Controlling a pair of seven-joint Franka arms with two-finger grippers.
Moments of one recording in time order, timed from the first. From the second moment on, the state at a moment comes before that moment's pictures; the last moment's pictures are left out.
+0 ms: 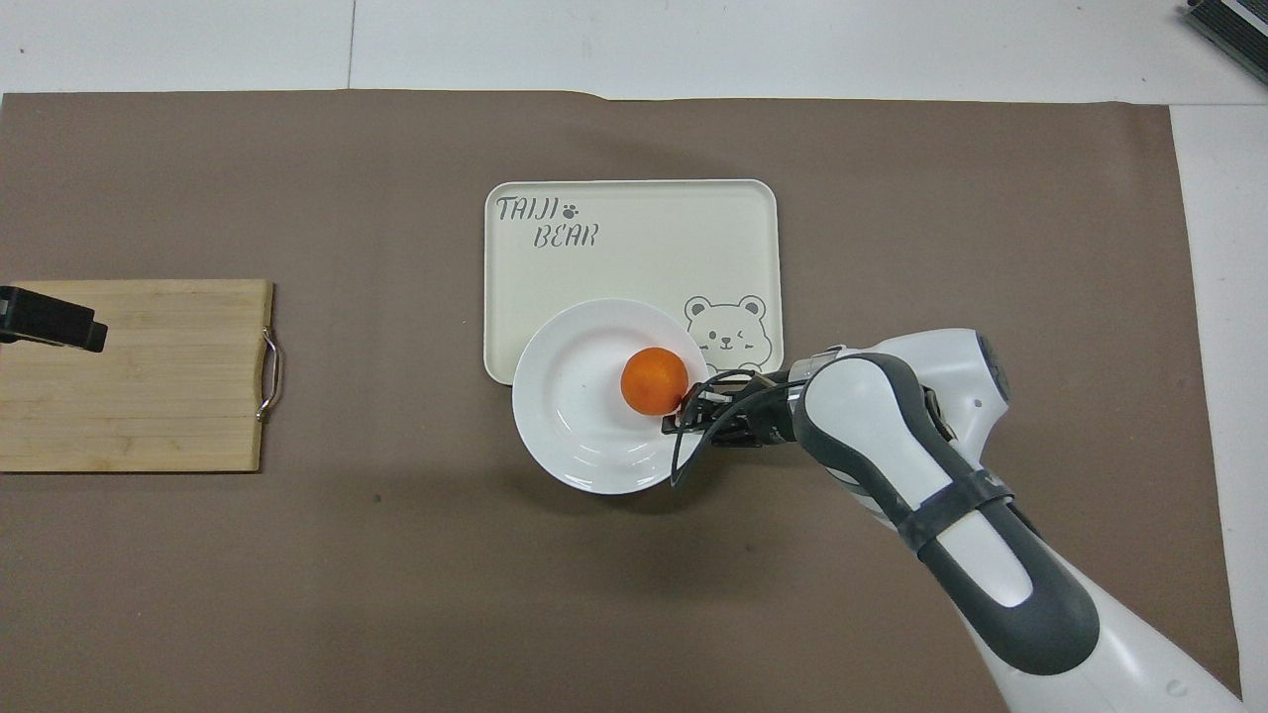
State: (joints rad) left arm -0.16 0.00 0.15 -1.52 -0.01 1.51 0.17; right arm 0.40 0.26 -0.07 -2.10 1.14 2.20 -0.13
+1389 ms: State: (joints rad) left arm -0.16 0.00 0.15 -1.52 -0.01 1.51 0.17; right arm 0.36 0.53 -0.09 -1.73 0.95 2.31 -0.01
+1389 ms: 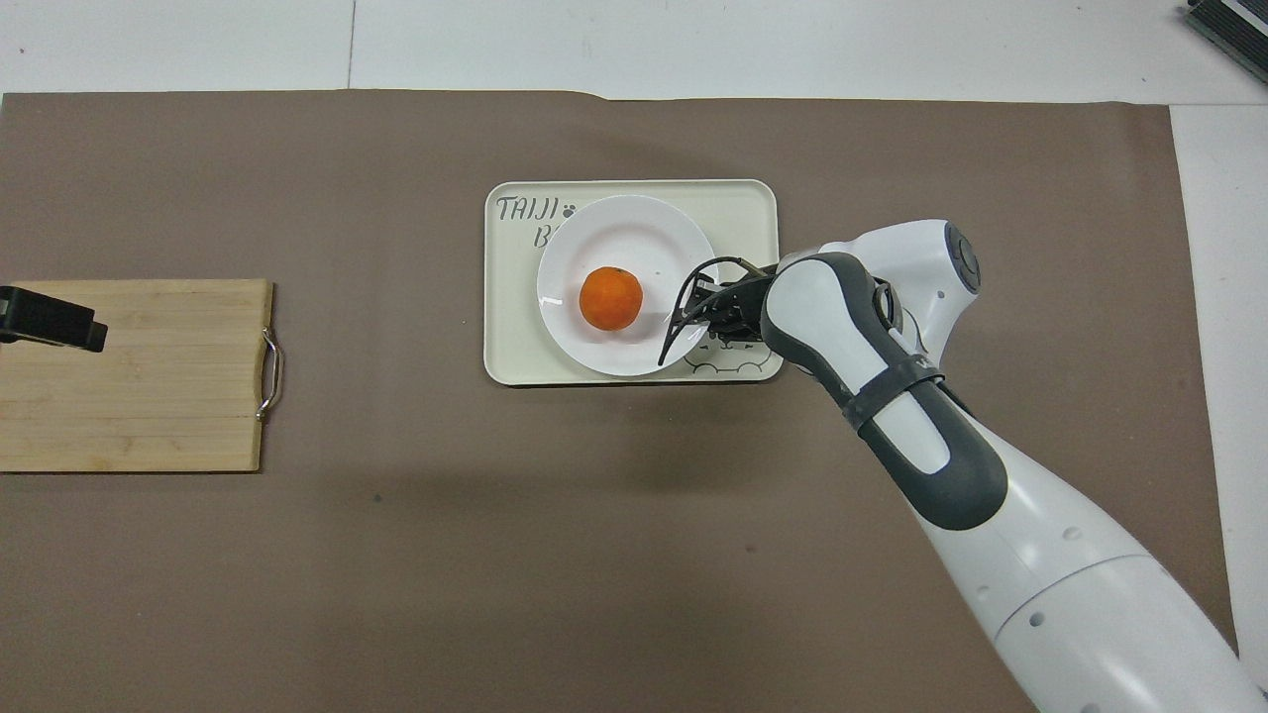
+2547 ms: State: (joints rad) left arm -0.16 0.00 0.15 -1.52 -0.01 1.51 0.17; right arm 0.30 0.13 -0.27 -1.73 0.09 1.92 -0.05
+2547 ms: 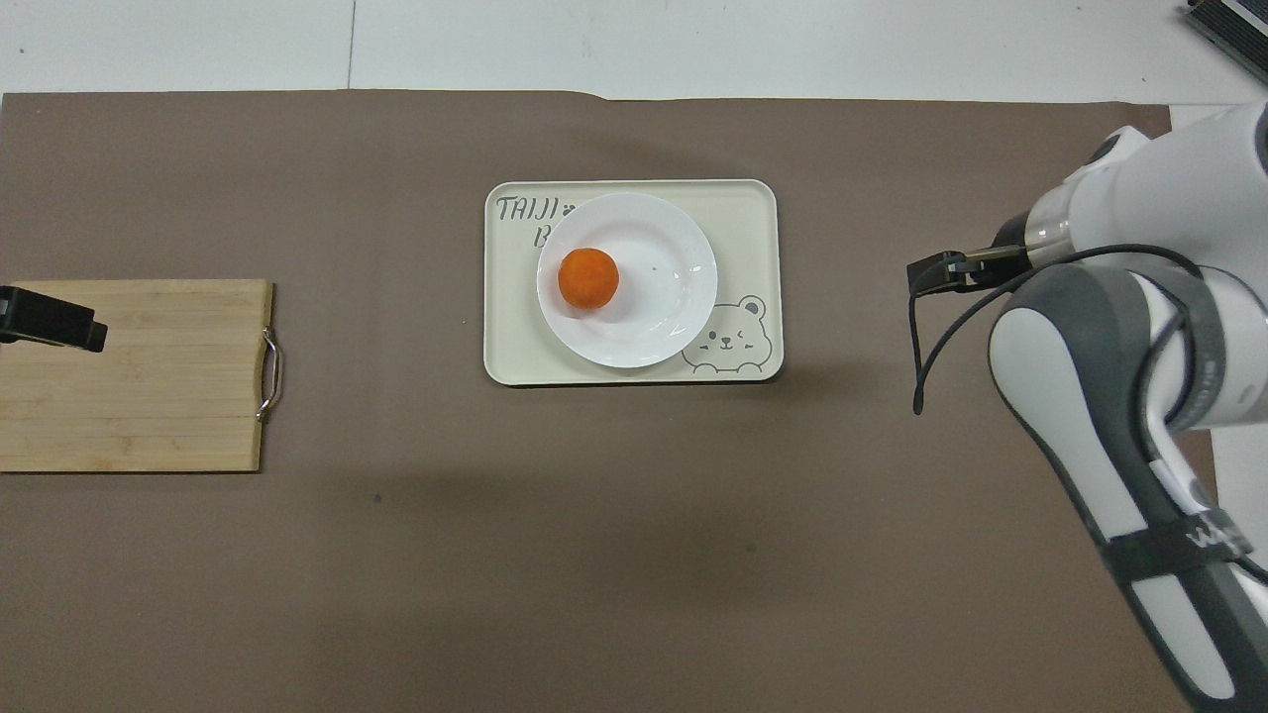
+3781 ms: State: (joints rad) left arm -0.16 0.00 0.15 -1.52 -0.01 1.51 0.17; right arm 0.24 0.01 -0.27 -1.66 0.05 1.67 -0.06
